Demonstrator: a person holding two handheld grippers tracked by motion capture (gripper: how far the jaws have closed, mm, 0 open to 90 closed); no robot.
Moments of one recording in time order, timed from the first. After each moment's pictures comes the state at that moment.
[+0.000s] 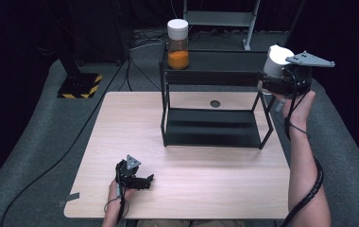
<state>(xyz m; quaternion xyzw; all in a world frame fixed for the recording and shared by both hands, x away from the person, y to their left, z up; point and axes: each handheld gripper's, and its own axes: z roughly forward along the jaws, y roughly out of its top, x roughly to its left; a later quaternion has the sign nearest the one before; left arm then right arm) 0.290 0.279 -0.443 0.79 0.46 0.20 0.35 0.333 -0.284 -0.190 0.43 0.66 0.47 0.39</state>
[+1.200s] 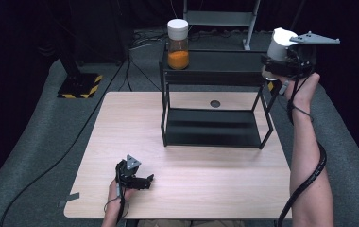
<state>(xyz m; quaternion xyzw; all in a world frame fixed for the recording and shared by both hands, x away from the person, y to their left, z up) 0.290 0.279 -0.443 0.79 0.46 0.20 0.35 0.361 -0.285 -0.158 0.44 0.66 0.46 0.39</state>
